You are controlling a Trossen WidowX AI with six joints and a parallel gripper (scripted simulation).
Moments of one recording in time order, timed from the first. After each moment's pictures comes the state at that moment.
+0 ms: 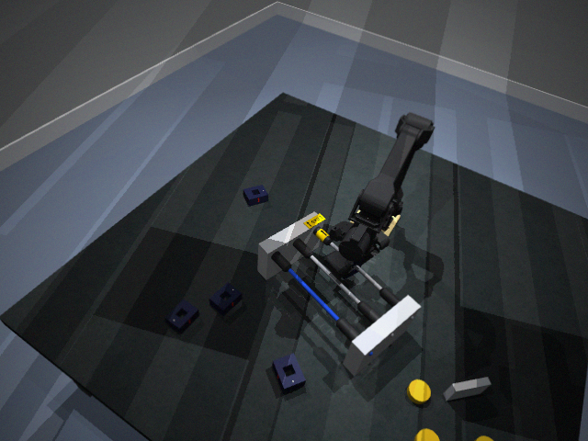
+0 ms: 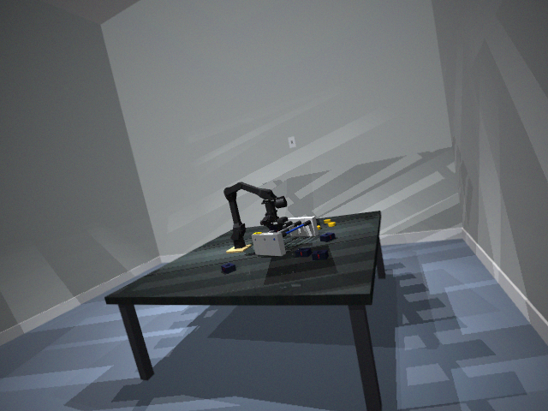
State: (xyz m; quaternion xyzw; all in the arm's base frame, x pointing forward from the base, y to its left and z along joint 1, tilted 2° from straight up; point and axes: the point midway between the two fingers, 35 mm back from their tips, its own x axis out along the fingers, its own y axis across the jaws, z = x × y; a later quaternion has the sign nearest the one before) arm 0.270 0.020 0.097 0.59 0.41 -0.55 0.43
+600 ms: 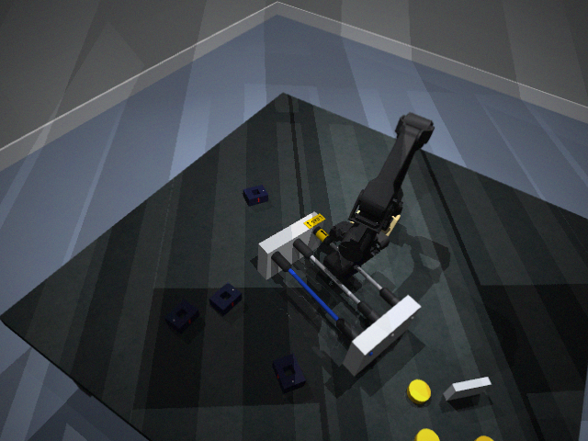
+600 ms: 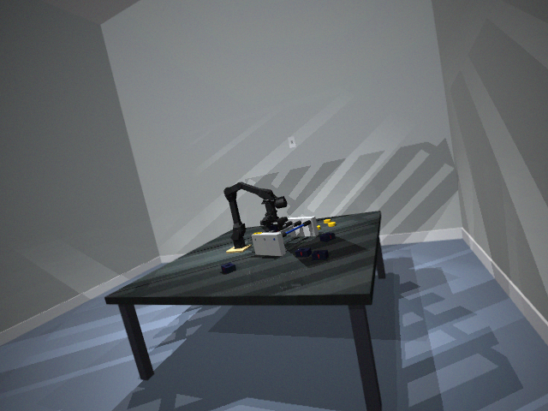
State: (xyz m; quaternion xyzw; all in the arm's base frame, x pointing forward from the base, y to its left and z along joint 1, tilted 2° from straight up) arm 0.269 0.020 0.097 0.59 0.41 -0.55 0.43
